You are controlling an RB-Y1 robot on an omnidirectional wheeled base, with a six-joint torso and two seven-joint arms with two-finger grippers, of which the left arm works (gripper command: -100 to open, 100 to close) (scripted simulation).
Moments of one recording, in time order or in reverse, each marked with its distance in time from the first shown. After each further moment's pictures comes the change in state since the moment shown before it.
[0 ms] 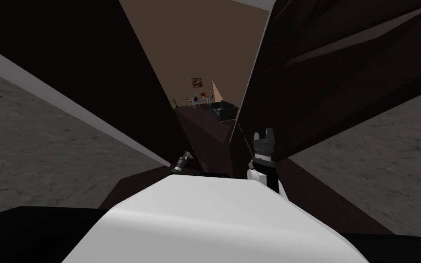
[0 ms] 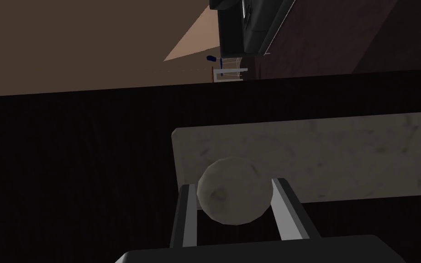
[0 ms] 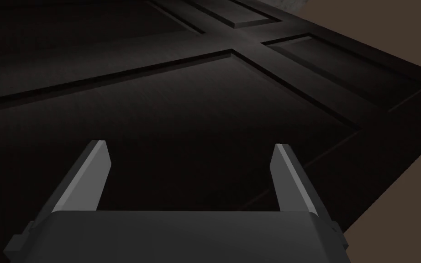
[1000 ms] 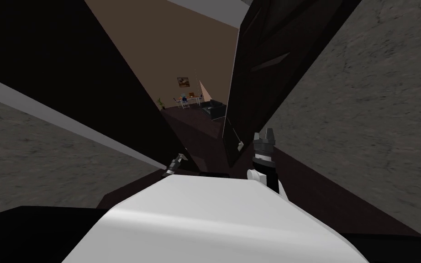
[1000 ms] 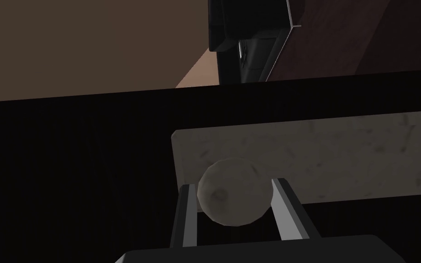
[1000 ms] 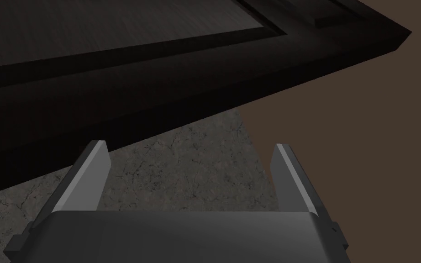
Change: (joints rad) arm 0.005 0.086 0.012 0.131 0.034 -0.138 0.069
